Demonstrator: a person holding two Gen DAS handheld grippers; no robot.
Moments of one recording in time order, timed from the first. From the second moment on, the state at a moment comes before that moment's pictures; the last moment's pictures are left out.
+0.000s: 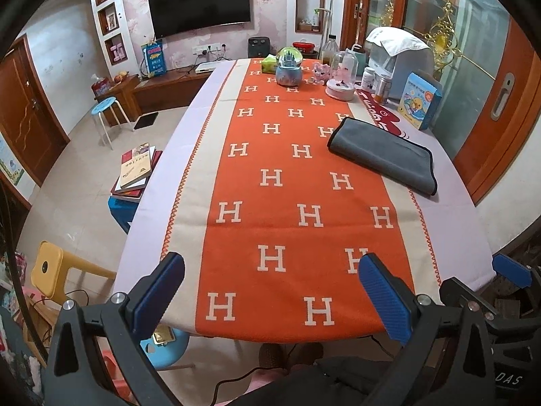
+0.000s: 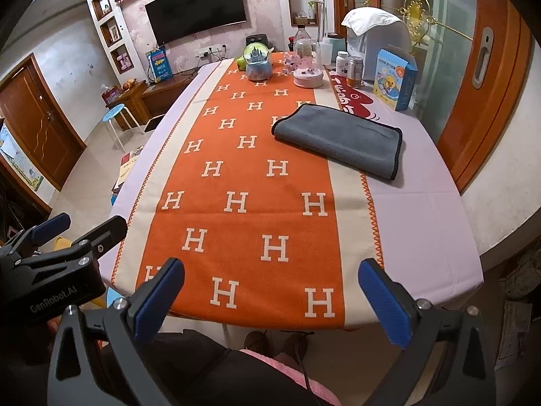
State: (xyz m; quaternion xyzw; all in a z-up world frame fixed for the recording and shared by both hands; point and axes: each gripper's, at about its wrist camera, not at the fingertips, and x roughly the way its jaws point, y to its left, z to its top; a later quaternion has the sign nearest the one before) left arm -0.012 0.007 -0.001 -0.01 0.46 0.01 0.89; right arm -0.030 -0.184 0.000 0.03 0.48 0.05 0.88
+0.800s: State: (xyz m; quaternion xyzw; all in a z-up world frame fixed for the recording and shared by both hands) left arm -0.004 0.006 -0.007 -0.01 0.46 0.00 0.89; right arm -0.024 -0.183 -0.009 0.03 0.49 0.05 0.87
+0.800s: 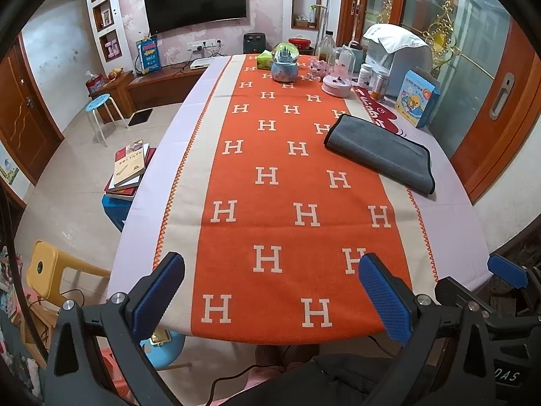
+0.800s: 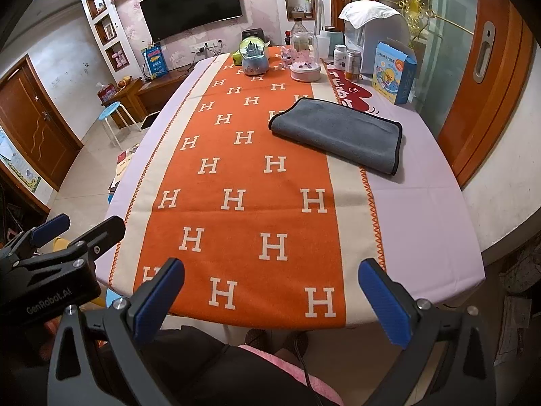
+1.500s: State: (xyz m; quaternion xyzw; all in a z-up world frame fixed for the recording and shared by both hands) left arm -0.002 0.003 -0.010 -0.01 0.47 0.00 0.89; right arm -0.024 -0.183 -0.010 0.03 0.49 0.05 0.87
